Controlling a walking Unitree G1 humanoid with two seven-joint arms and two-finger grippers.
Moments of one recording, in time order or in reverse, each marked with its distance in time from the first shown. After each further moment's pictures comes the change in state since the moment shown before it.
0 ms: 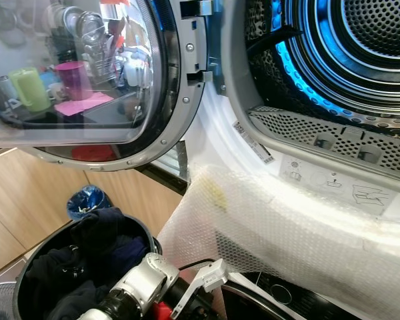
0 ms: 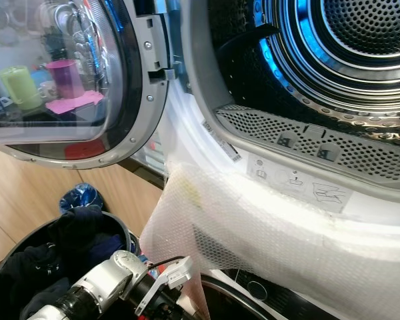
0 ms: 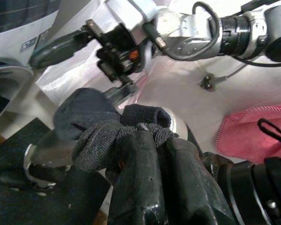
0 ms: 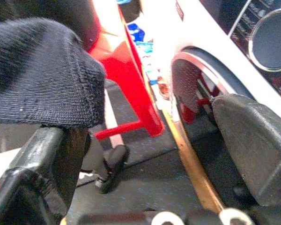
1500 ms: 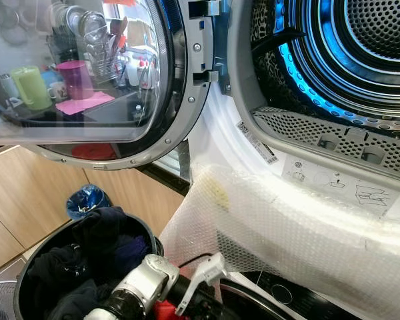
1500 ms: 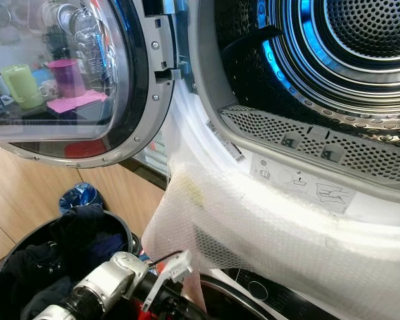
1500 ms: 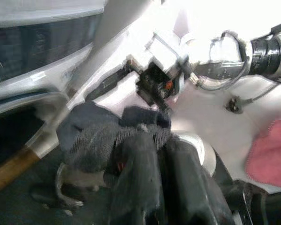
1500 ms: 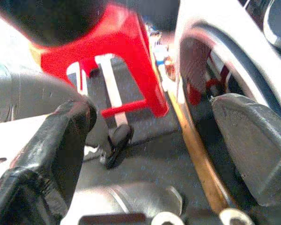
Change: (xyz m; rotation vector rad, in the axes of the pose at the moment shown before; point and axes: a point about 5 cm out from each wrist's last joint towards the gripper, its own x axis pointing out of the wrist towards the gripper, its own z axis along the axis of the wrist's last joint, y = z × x) left arm -0.013 0.007 0.014 0.060 -0.088 0.128; right arm -0.011 -0.004 -0.007 -0.019 0.123 0.040
